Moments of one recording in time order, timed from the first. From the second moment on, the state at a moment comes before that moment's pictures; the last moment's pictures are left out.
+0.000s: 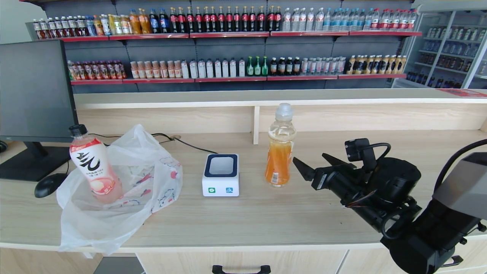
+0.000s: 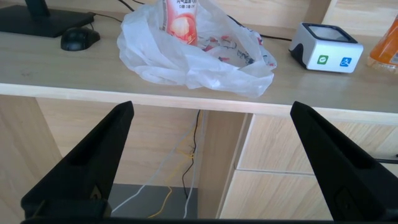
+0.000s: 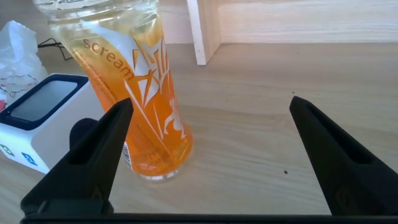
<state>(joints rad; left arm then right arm) 0.00 0.00 0.00 -0.01 0.00 -0.01 0.42 2.06 -0.53 -1.57 -0.02 0.14</state>
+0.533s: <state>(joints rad) 0.00 0.00 0.00 -0.01 0.00 -0.02 0.43 2.12 -0.54 -1.57 -0.02 0.14</state>
